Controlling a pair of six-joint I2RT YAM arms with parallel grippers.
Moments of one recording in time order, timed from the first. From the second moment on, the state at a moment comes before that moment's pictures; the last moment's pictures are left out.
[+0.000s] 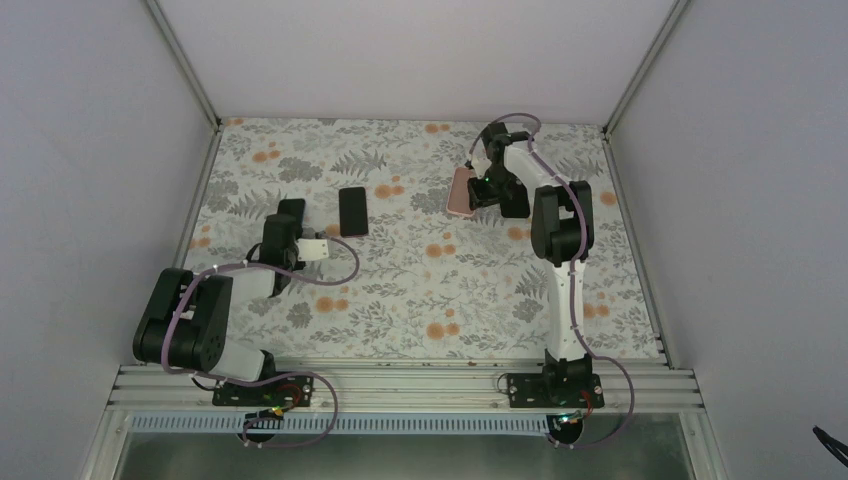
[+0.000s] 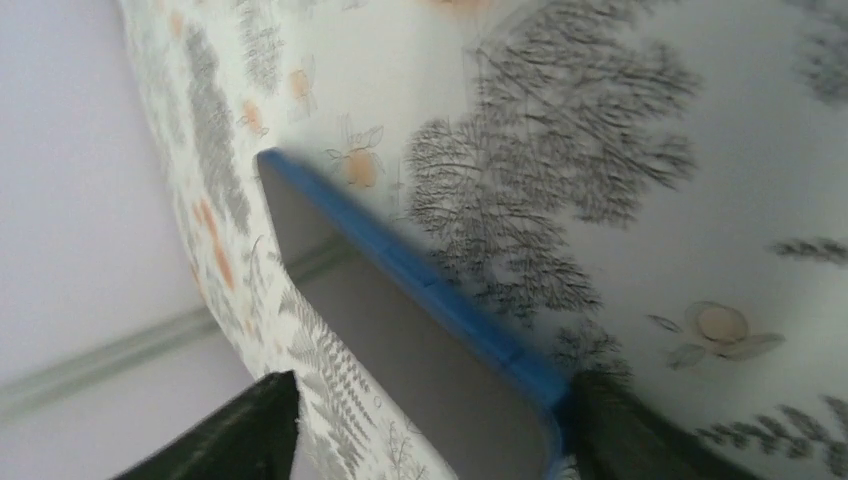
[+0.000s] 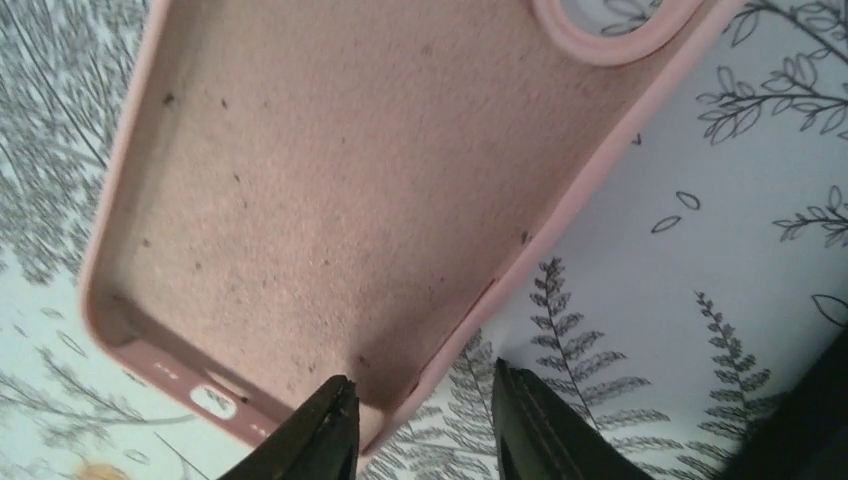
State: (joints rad) left arm -0.15 1.46 0.41 0.33 -0.24 1.39; right arm 0.22 2.37 1.99 -1.06 -0.20 -0.11
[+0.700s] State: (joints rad) left arm -0.19 1.25 1.15 -0.72 0.19 1.05; right arm 0.21 1.97 1.98 -1.16 0.07 -0.40
